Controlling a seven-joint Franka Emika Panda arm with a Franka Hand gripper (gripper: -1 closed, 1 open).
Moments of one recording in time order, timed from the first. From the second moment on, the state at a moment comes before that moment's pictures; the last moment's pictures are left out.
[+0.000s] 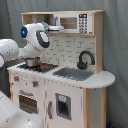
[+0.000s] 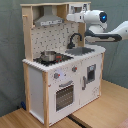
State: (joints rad) arm -1.09 -0.75 1.15 -1.98 0.01 3.16 -1.70
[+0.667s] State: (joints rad) arm -0.94 -0.72 1.05 -2.06 0.01 3.17 -1.74
